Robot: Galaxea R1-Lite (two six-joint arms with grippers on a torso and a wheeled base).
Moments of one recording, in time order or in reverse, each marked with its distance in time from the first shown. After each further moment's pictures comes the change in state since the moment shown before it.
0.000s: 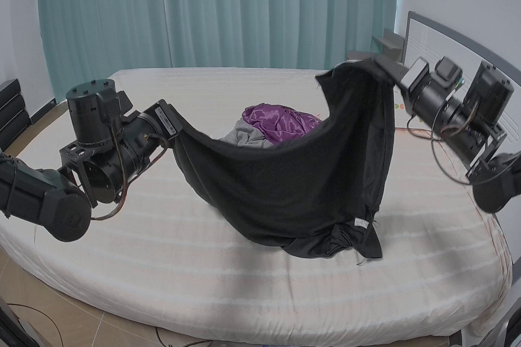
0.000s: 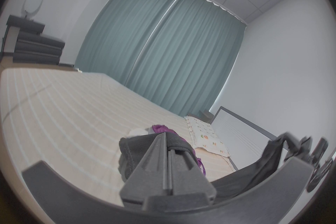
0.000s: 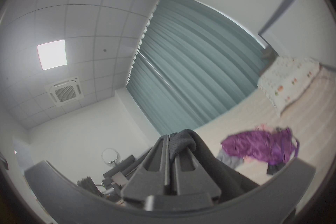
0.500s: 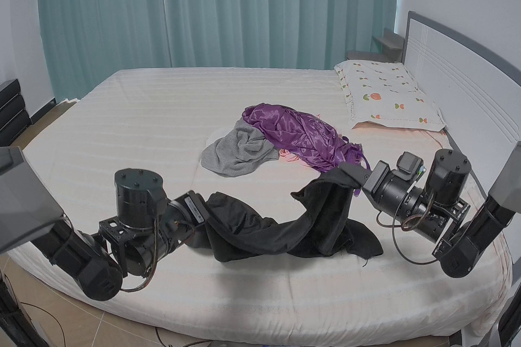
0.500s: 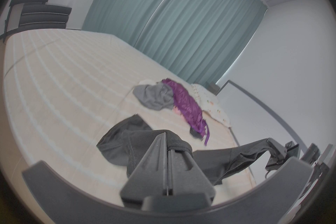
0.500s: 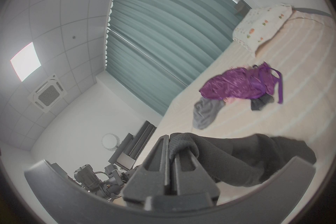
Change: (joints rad) left arm -0.113 0.160 0.301 -0.154 -0.015 -0.211; right arm 0.100 0.210 0.365 -0.264 -0.007 0.115
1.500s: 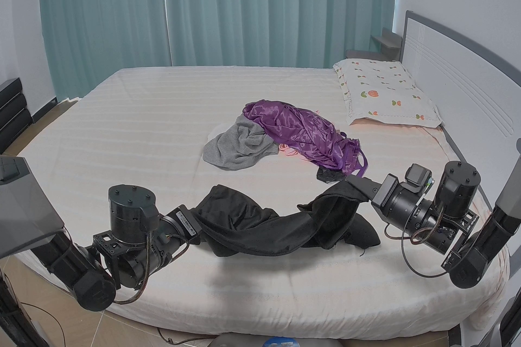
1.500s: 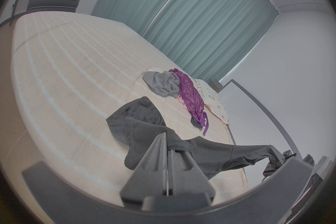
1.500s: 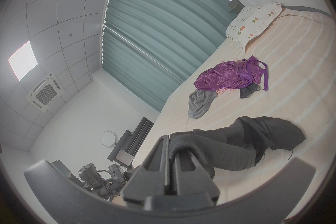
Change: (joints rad) left arm 0.011 0.006 0.113 -0.066 -0.039 -0.114; right arm 0.003 -0.036 0.119 -0.049 -0.007 0.001
